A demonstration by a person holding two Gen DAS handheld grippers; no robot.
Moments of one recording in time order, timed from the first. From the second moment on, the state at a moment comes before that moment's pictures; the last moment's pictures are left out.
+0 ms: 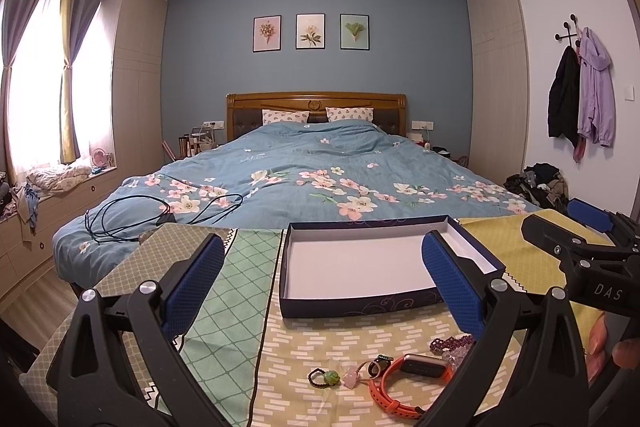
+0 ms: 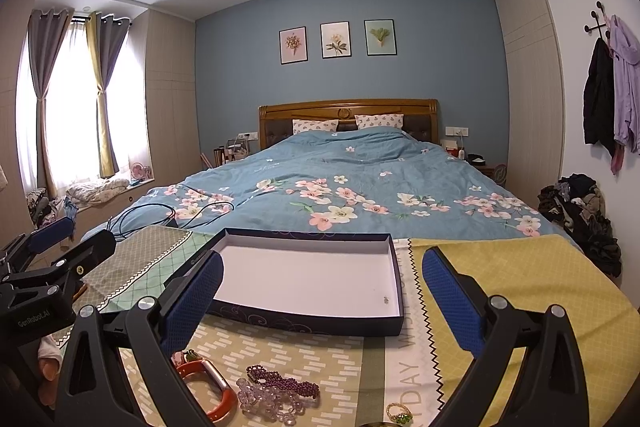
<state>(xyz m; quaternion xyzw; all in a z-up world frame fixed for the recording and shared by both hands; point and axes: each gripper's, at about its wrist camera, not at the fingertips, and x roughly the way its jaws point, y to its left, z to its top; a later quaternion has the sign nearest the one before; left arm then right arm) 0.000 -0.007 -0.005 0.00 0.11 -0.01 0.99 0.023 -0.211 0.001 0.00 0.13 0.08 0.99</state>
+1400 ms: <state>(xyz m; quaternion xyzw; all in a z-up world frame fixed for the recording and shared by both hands) 0.033 -0.041 -0.105 0.06 0.40 -0.27 0.88 0.033 -0.271 -0.085 0.01 0.40 0.16 0.90</state>
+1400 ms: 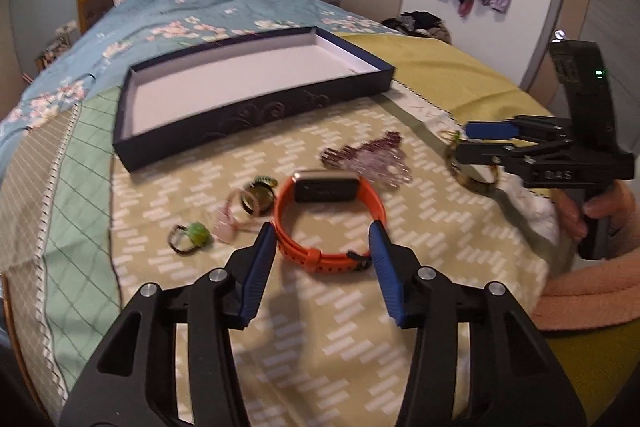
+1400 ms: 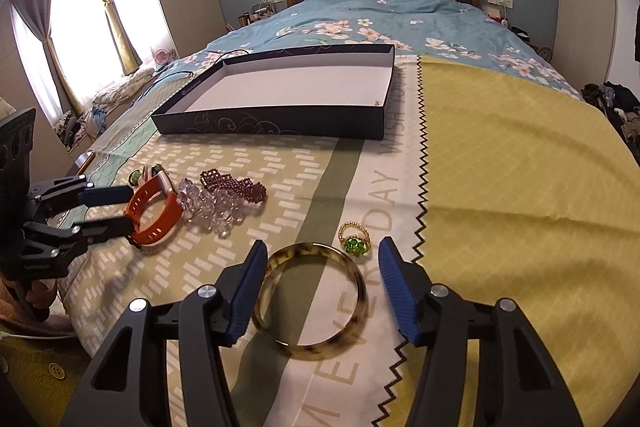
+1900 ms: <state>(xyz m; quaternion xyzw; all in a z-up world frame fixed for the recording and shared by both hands) 0.068 -0.043 -0.109 0.08 0.43 -0.27 0.86 0.031 -0.273 -0.090 0.00 0.41 0.16 0.90</state>
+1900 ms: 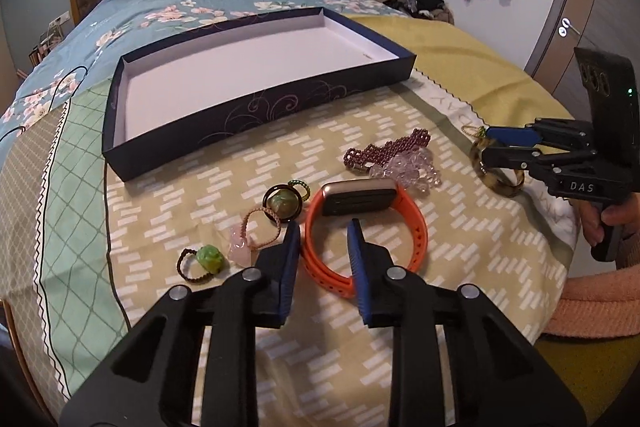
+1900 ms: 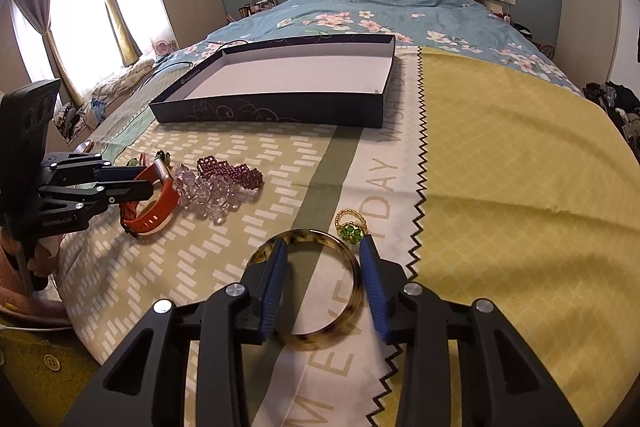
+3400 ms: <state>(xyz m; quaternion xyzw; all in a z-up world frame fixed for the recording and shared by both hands) 0.246 -0.015 -0.037 -0.04 0.38 -0.15 0.91 0.236 -0.225 -0.025 -0.03 0.34 0.19 0.92</state>
